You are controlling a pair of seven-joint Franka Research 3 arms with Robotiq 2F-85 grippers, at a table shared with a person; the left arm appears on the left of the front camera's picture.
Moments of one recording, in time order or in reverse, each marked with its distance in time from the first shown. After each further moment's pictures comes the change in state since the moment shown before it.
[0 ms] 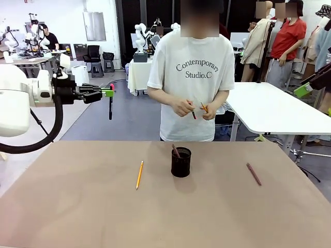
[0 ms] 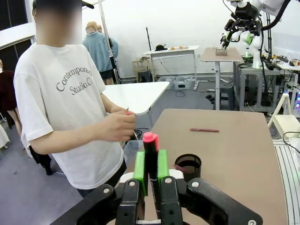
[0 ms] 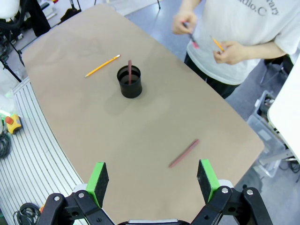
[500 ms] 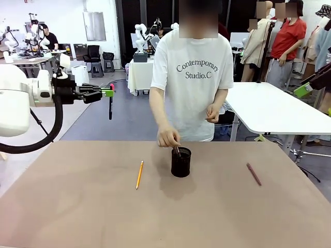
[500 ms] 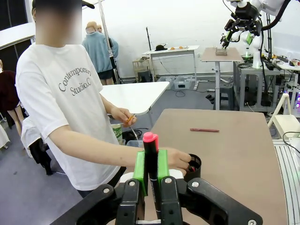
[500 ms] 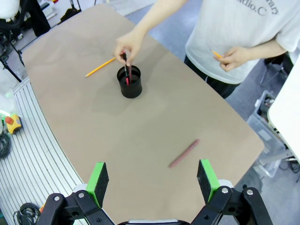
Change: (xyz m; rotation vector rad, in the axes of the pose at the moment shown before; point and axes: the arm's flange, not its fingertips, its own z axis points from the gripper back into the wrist) left arm 0.000 0.000 0.000 0.000 0.000 0.000; right arm 0.000 0.000 0.000 0.000 0.000 0.000
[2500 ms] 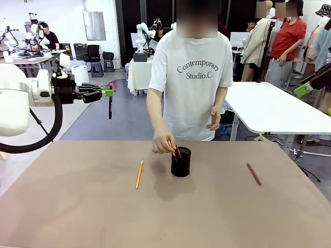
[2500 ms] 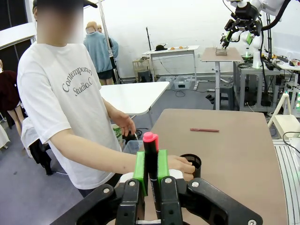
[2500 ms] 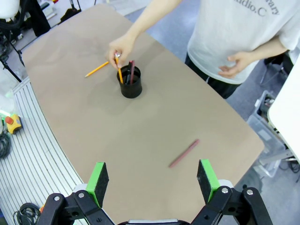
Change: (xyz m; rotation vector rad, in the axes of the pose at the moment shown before) left arm 0.000 0.000 0.000 0.000 0.000 0.000; right arm 0.000 0.000 0.000 0.000 0.000 0.000
